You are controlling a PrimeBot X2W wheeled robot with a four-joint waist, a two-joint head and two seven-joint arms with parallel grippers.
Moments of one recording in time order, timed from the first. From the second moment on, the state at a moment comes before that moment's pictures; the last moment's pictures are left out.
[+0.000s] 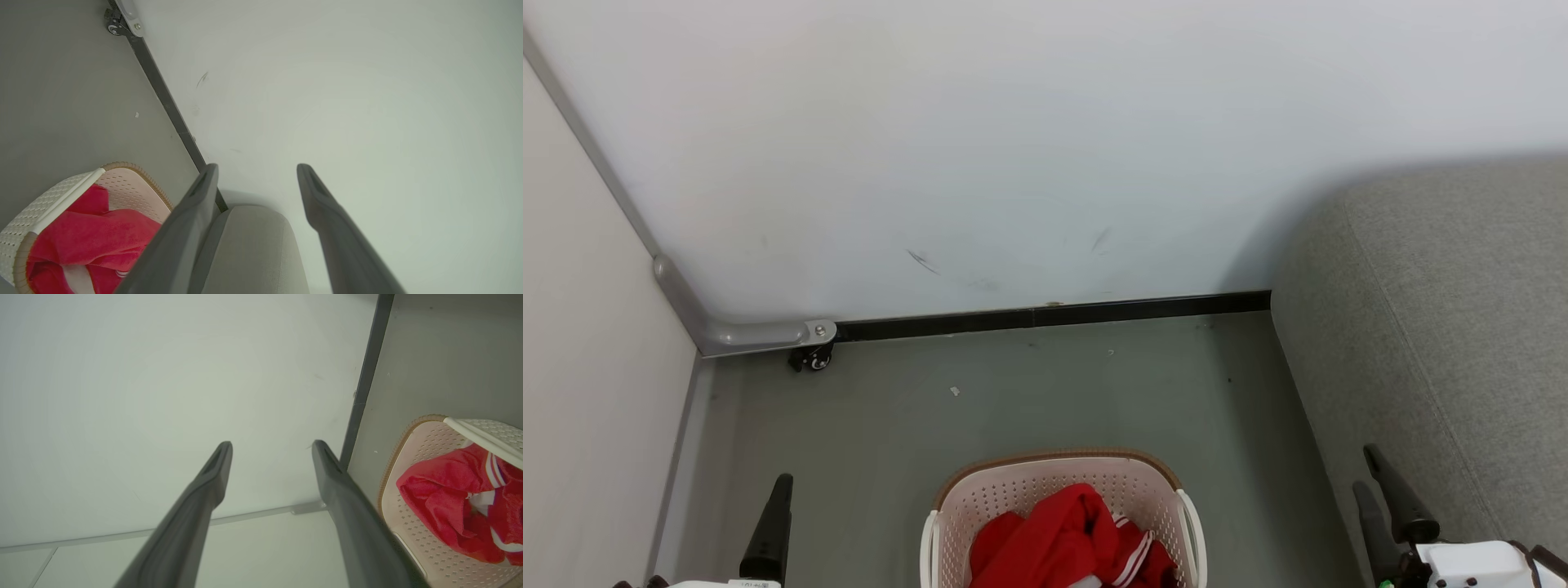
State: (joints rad) left arm -0.01 0.01 0.02 0.30 -1.51 -0.12 0.05; right arm 0.00 -0.01 -0.07 0.31 1.53 0.13 0.04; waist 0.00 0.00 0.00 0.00
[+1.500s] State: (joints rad) left arm -0.04 0.09 -0.19 0.18 -0.73 0.01 -0.11; right arm 0.00 -0.03 0.01 0.24 0.69 0.13 -0.12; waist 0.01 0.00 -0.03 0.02
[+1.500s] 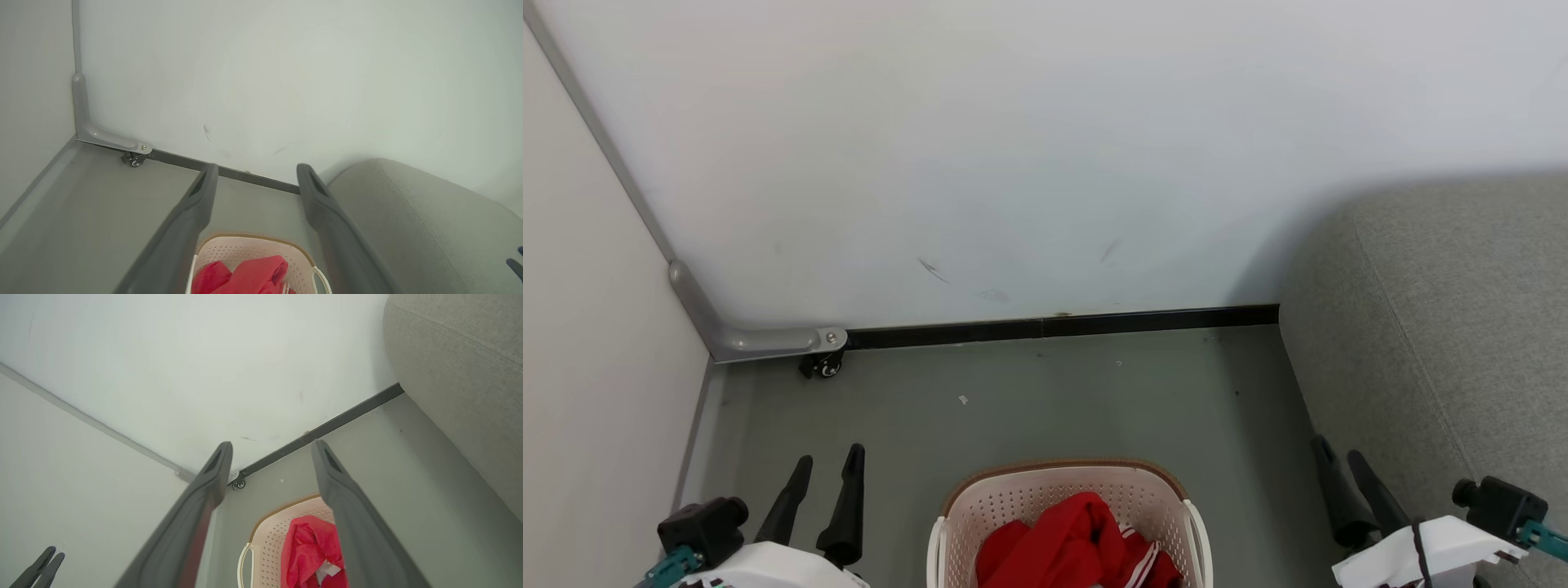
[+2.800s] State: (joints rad) left arm -0.07 0.09 -0.30 0.23 -0.23 0.13 -0.25; right arm 0.00 -0.04 0.07 0.21 0.13 0.13 -0.25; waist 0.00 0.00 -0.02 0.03
